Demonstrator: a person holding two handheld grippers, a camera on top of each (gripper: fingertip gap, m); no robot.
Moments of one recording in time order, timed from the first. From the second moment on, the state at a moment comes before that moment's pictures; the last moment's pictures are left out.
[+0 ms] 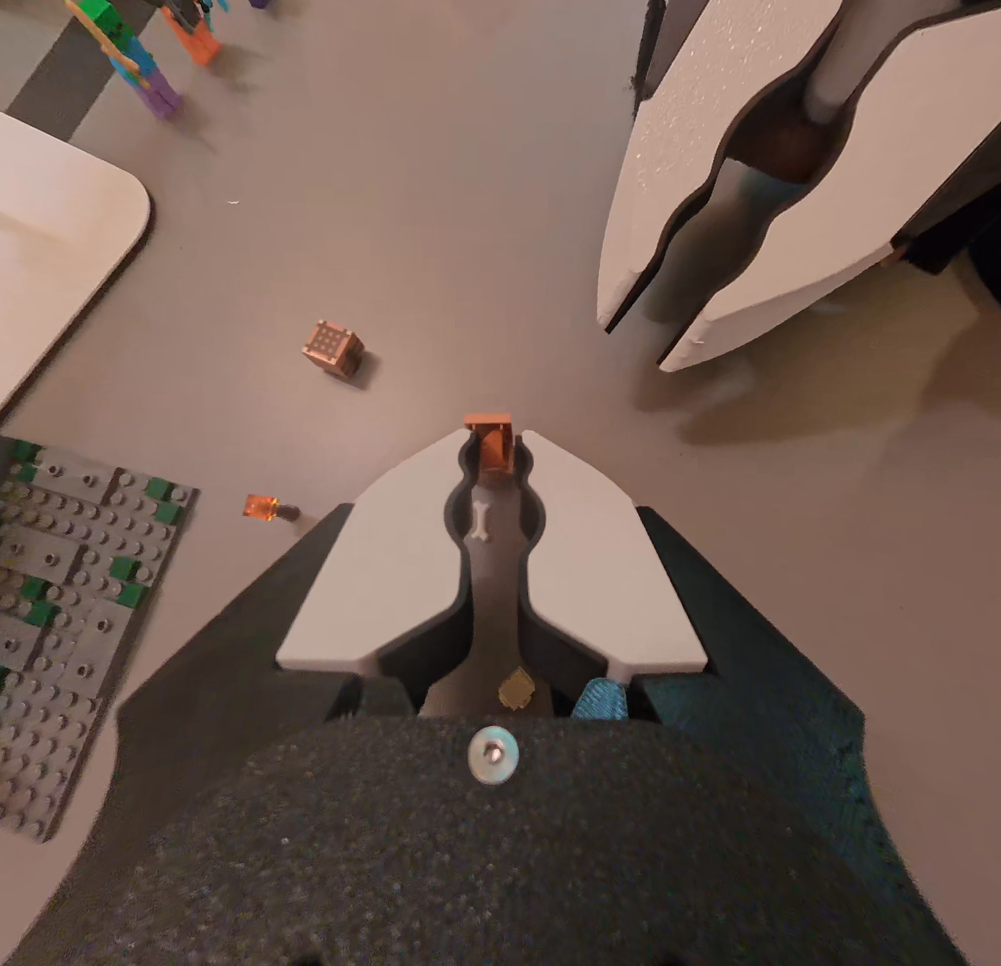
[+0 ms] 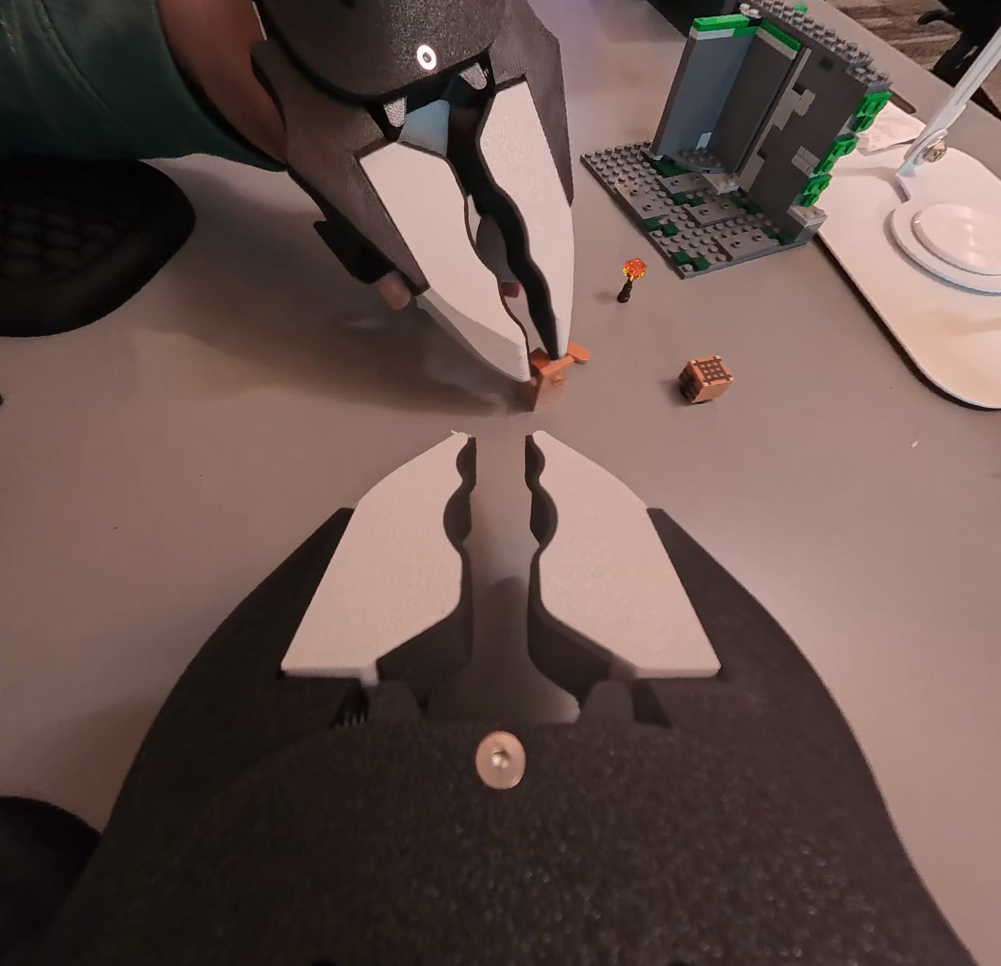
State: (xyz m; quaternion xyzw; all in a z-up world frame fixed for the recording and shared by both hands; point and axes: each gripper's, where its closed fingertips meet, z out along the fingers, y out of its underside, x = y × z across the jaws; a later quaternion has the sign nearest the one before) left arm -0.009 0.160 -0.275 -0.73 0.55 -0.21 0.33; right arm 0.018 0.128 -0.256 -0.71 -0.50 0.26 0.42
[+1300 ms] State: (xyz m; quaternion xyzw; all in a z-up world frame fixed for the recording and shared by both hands) left arm -0.027 0.148 -0.270 -0.73 0.58 -0.17 0.31; right arm 0.017 0.128 -0.260 -0.71 -0.50 0.27 0.42
